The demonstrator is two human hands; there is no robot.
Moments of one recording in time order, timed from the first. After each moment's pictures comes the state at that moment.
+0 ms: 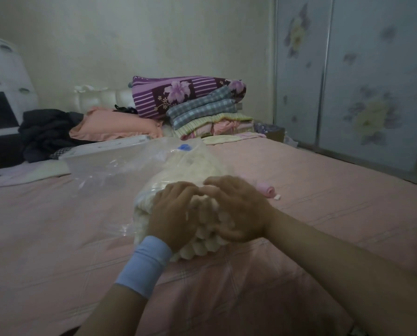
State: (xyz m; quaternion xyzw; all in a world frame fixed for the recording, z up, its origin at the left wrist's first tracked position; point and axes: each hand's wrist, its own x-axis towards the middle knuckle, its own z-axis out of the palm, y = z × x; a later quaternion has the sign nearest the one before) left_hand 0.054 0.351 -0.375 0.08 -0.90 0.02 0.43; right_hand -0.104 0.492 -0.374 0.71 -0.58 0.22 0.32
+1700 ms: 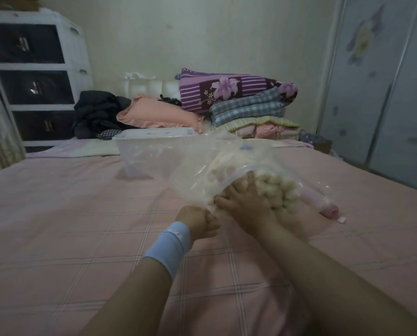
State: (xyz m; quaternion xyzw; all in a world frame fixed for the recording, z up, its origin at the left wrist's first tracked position) left_hand 0.067 0.251 -0.392 0.39 -0.62 -0.64 0.21; right_hand -0.093 0.321 -0.409 0.60 -0.69 -0.08 0.40
